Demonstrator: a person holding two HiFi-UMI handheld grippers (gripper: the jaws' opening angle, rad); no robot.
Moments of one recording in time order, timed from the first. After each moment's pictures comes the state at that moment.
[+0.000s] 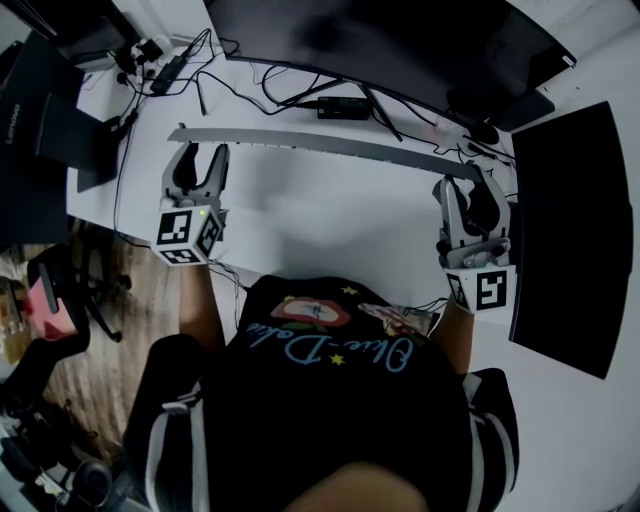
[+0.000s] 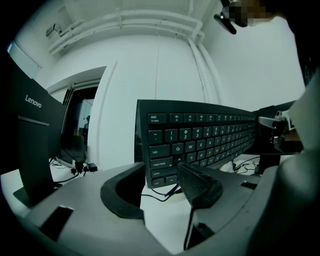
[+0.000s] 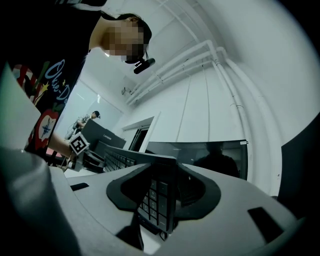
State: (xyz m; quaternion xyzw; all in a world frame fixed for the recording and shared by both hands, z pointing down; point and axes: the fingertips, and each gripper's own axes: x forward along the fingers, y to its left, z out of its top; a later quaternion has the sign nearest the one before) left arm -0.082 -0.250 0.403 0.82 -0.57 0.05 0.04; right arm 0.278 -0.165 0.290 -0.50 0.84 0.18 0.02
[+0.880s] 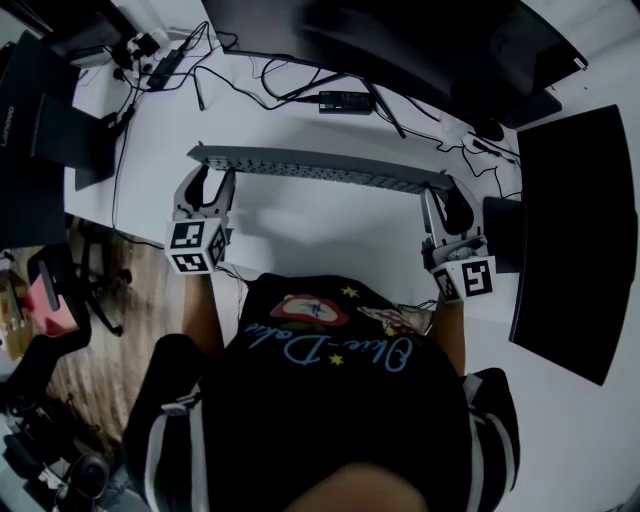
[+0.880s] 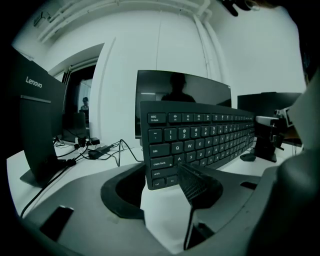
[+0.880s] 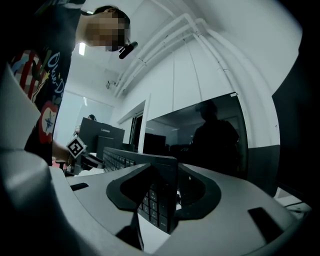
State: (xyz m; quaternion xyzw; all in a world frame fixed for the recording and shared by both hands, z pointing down) left arm -0.087 -0.226 0.492 0.81 -0.56 0.15 0.12; right arm 0.285 -0.177 0.387 -0.52 0.86 0.03 -0.01
